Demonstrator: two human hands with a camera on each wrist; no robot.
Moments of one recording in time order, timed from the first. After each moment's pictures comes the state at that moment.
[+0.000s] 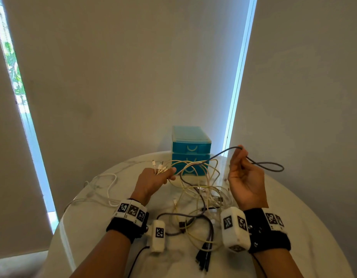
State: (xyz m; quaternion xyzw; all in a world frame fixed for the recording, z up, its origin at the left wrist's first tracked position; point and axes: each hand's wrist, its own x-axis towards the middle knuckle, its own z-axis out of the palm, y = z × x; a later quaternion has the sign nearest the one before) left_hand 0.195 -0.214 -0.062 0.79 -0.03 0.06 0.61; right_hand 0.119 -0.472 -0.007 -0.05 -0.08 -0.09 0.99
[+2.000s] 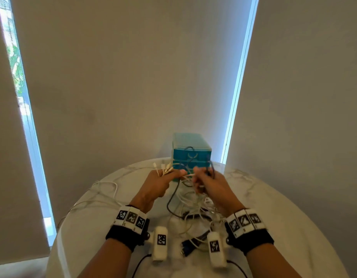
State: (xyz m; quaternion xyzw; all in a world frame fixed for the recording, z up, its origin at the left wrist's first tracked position) left_hand 0.186 -0.223 -0.044 0.71 -0.10 0.00 0.70; right_hand 0.155 -0.424 -0.033 -0.71 -0.05 -0.10 0.70
